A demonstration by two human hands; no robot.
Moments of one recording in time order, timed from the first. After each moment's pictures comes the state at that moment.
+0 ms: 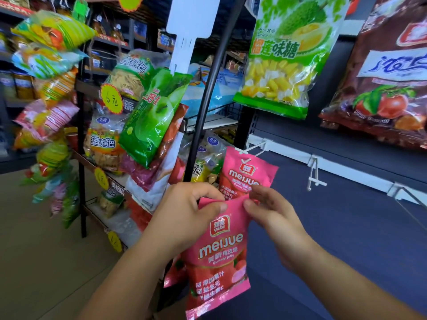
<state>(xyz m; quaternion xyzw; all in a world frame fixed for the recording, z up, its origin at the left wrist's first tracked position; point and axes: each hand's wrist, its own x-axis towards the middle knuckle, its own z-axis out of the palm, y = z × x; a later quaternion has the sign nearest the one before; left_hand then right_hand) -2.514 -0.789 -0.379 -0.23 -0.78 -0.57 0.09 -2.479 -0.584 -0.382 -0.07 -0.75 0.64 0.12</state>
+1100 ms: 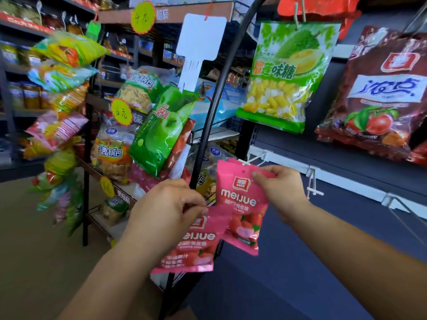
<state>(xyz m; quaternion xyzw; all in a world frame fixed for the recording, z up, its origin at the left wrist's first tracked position) -2.508 -0.836 -0.363 -0.26 -0.85 -0.39 0.26 -2.533 -0.581 -0.322 -0.12 -0.81 0.51 0.27</state>
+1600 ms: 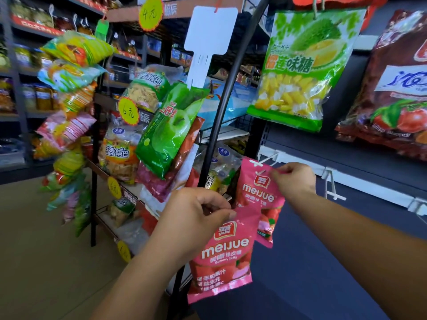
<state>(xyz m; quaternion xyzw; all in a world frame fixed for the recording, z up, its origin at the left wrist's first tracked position) -2.509 -0.807 -0.368 -0.22 -0.77 -0.59 0.10 -2.586 -0.545 -0.330 -0.21 -0.84 0.39 0.31</state>
